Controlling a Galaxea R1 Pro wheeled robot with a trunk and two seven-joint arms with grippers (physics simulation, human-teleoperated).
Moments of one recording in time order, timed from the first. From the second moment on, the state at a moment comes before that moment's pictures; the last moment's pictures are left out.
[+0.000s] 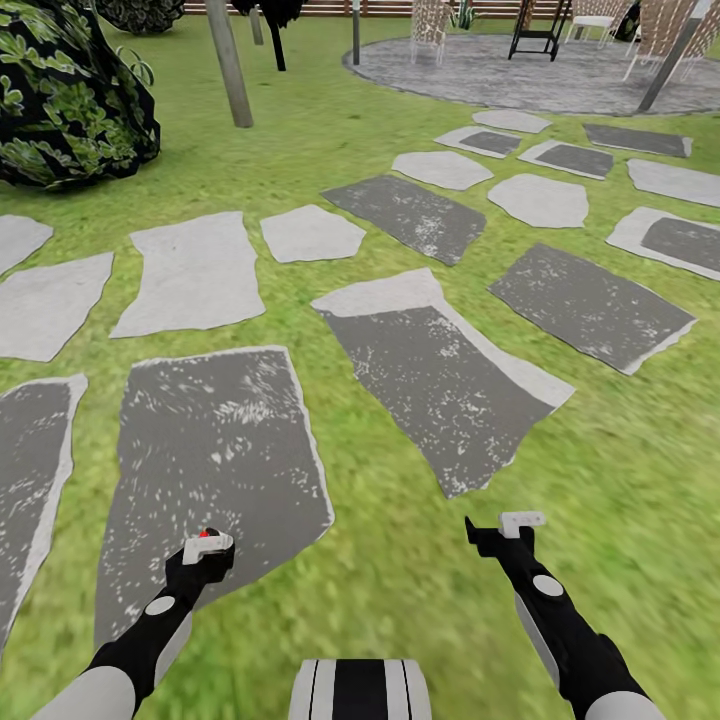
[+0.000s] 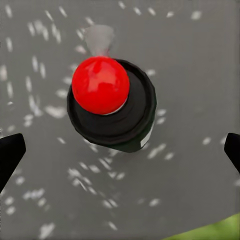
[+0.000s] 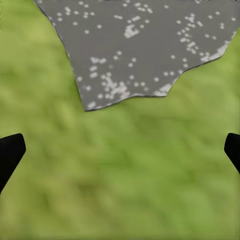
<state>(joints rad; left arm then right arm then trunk) -0.59 0.10 0.08 -0.39 -0.01 -0.20 0.02 -0.46 -0.07 0.00 -0.81 0.00 -0.02 0.01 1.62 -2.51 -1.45</state>
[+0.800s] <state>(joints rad) -0.59 0.10 0.08 -0.40 -0.01 -0.20 0.02 -0.46 -0.07 0.00 -0.81 0.00 -0.02 0.01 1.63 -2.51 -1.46</state>
